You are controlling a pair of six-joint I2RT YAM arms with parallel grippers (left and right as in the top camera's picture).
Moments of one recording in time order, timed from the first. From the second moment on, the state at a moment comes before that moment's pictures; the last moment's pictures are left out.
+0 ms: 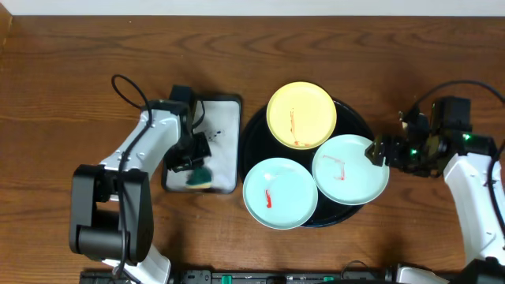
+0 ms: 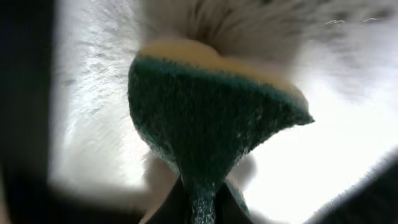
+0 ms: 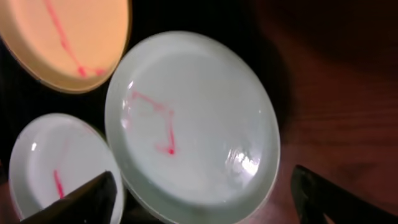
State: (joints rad) left arm -0.14 1.78 1.14 -1.00 0.09 -0.48; right arm -0.16 1.39 0.97 -0.90 -0.34 0.07
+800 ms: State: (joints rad) left arm -0.34 1.48 1.28 -1.01 0.16 -0.43; right arm -0.16 1.41 0.90 -0.82 -0.12 0.22
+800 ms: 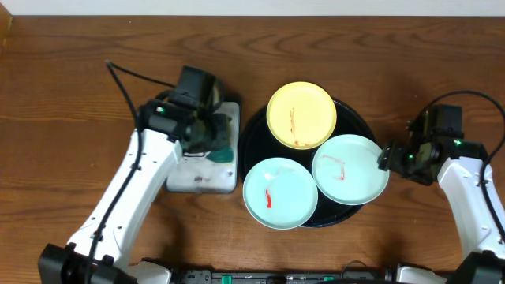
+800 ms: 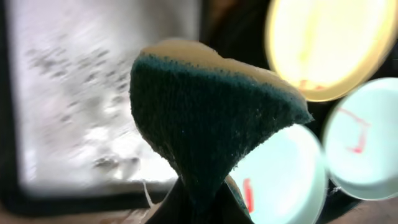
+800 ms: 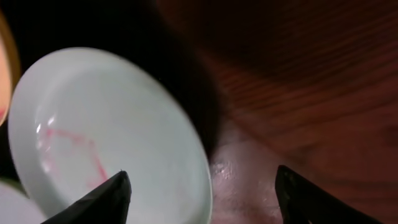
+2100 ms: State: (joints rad) left arm -0.82 2.09 1.32 -0.21 0.50 -0.79; right arm -0.15 1.57 0.90 -0.81 -0.16 0.24
